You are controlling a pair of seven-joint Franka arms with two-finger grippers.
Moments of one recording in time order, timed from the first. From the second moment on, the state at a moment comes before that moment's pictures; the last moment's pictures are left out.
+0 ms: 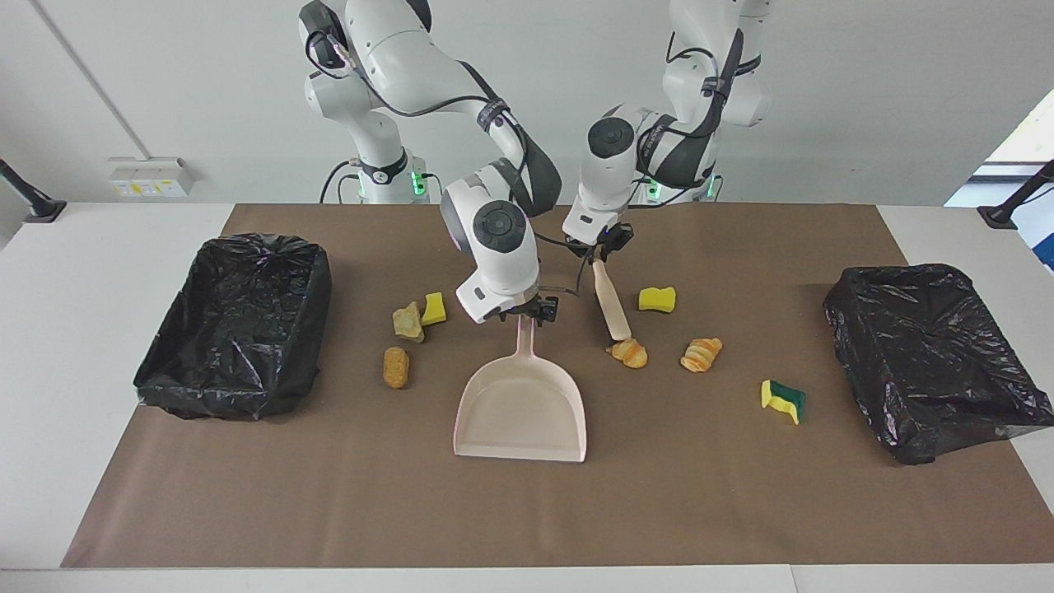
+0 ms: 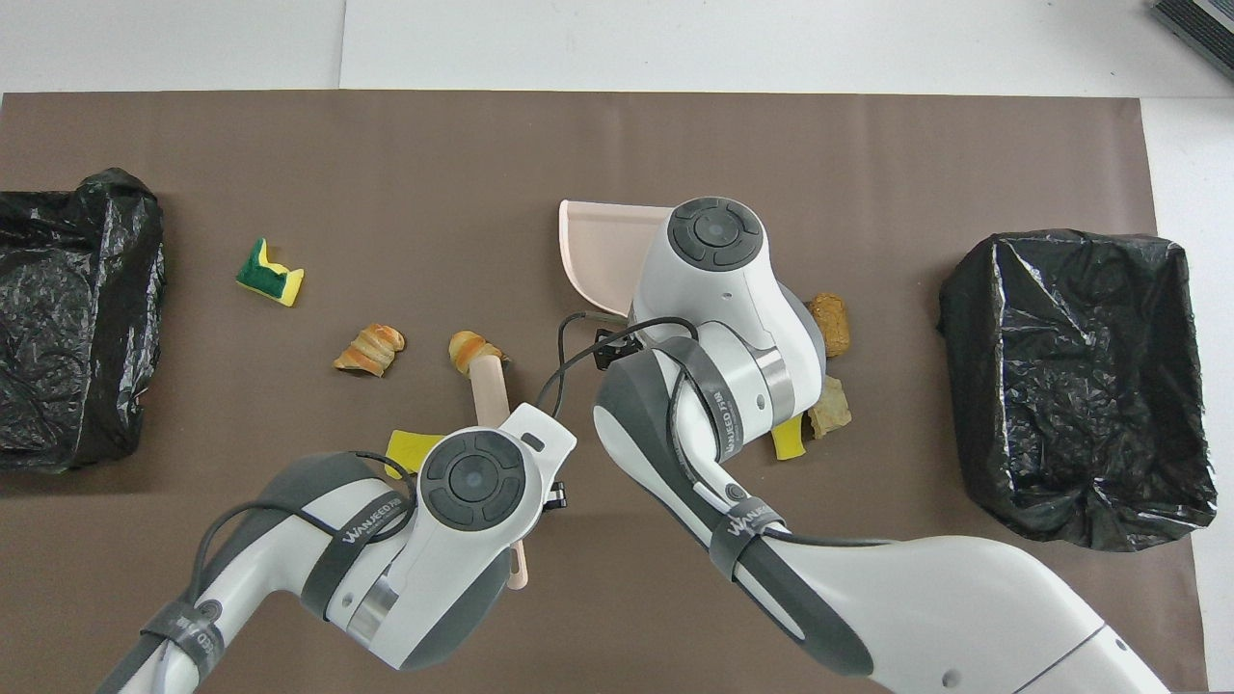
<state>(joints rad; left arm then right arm) -0.68 0.00 0.00 -2.25 -0.03 2.05 -0.78 0.42 0.48 0.10 -1.59 0.14 1.93 0.67</state>
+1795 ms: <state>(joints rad) -0.10 0.18 0.04 -1.92 0.30 2.07 -0.11 0.30 0.14 0.10 -1.89 -0.12 1.93 -0.97</state>
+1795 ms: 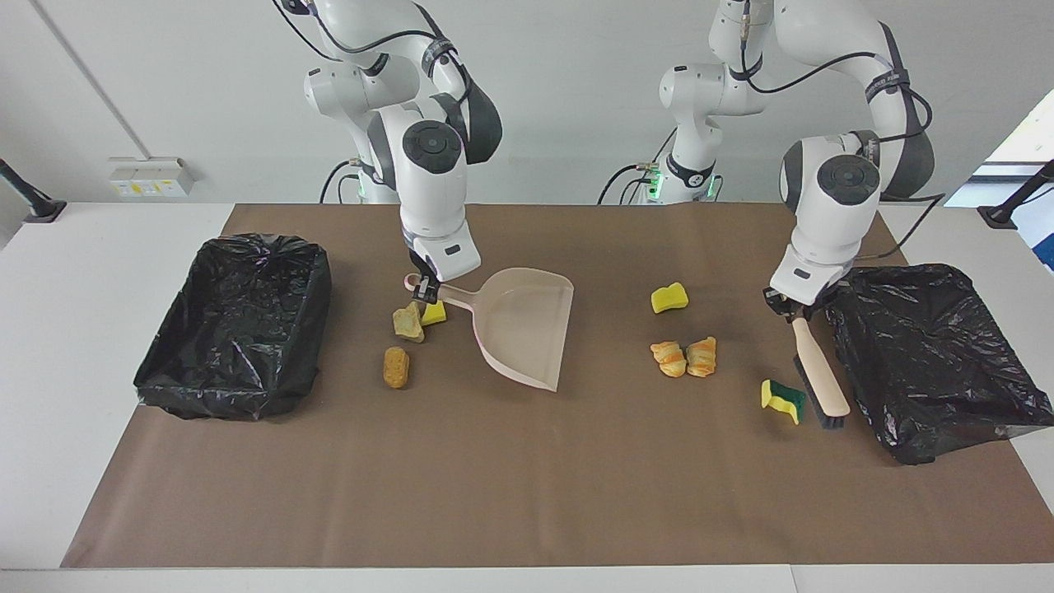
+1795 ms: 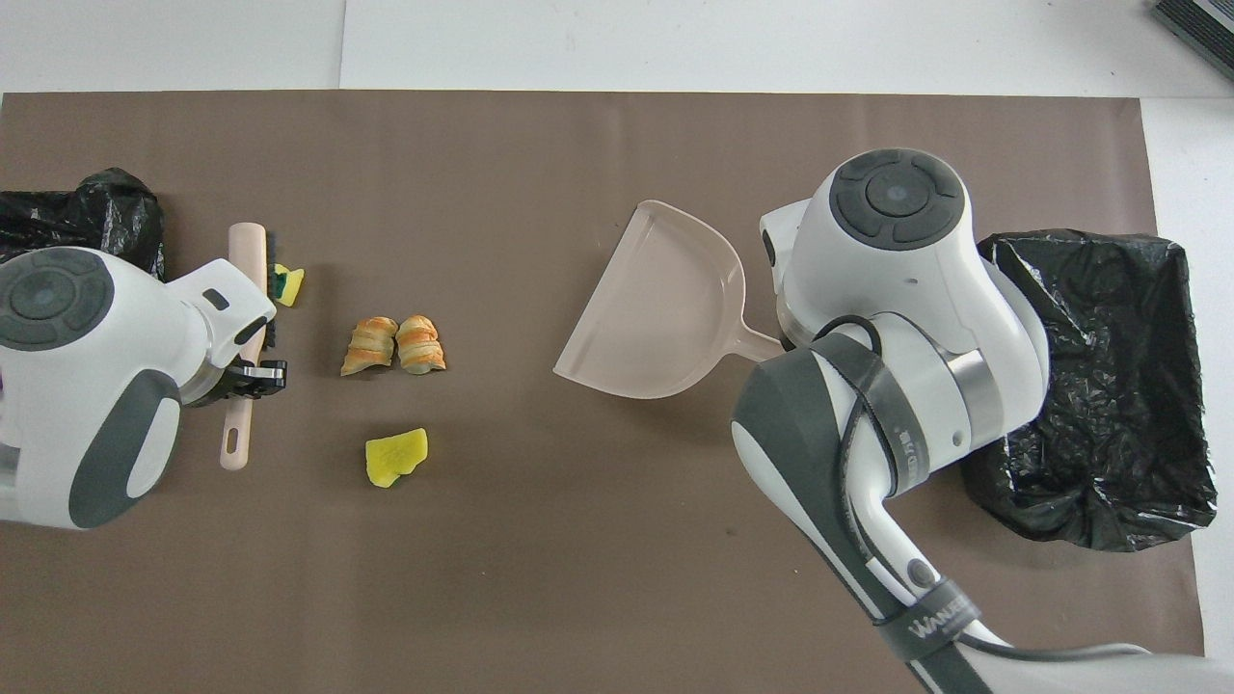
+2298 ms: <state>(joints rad) -0.08 0.29 0.03 -1.87 0.32 2.03 0.02 0.38 0.04 0.10 -2.04 -0.12 1.97 -0.96</state>
